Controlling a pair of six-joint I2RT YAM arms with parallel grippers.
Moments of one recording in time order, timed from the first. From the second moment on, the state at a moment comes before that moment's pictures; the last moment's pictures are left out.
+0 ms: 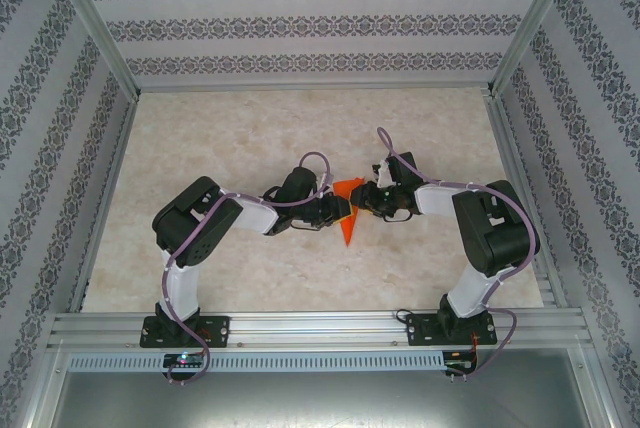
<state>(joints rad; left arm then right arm) -0.68 1.97 0.91 0.49 0.56 -1.10 0.30 1.73 0.77 -0.04 -0.58 0.63</state>
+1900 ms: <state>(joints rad) -0.69 1.94 0.85 0.48 0.45 -1.08 0.29 1.81 0.92 -0.08 -0.59 0.66</state>
